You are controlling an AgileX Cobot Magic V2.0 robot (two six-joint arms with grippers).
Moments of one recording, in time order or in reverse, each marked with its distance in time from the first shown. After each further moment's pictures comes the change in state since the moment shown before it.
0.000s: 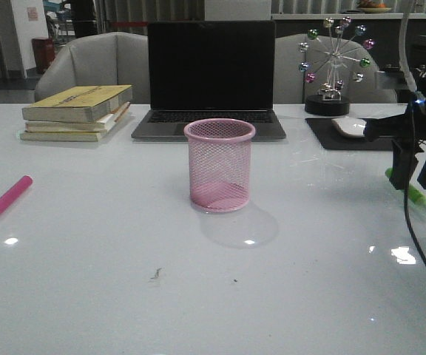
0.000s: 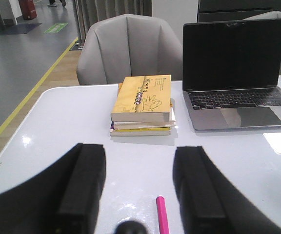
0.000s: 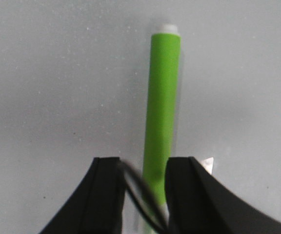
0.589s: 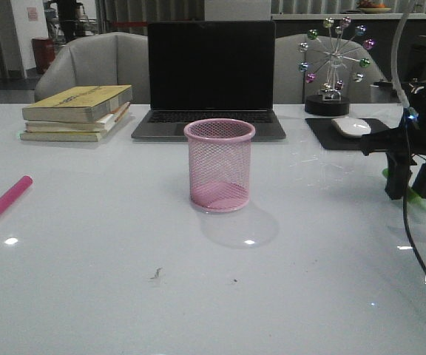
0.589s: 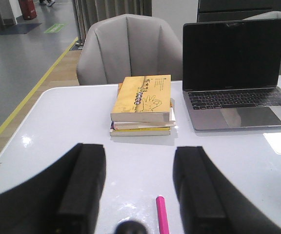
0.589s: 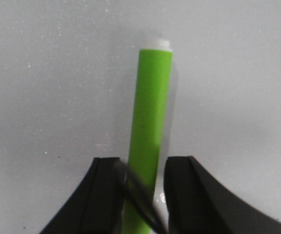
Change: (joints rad) left arm 0.000 0.000 0.000 0.000 0.000 0.000; right arm 0.000 0.060 -0.012 -0.010 -0.035 -0.010
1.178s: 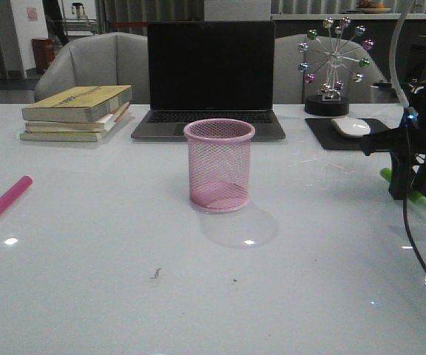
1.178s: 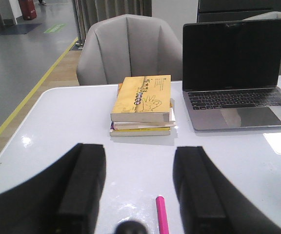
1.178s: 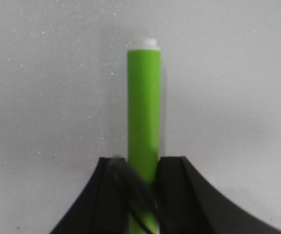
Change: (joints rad) left arm 0.000 0.000 0.000 0.000 0.000 0.000; right arm 0.004 0.012 -0.025 -0.012 0.029 -0.003
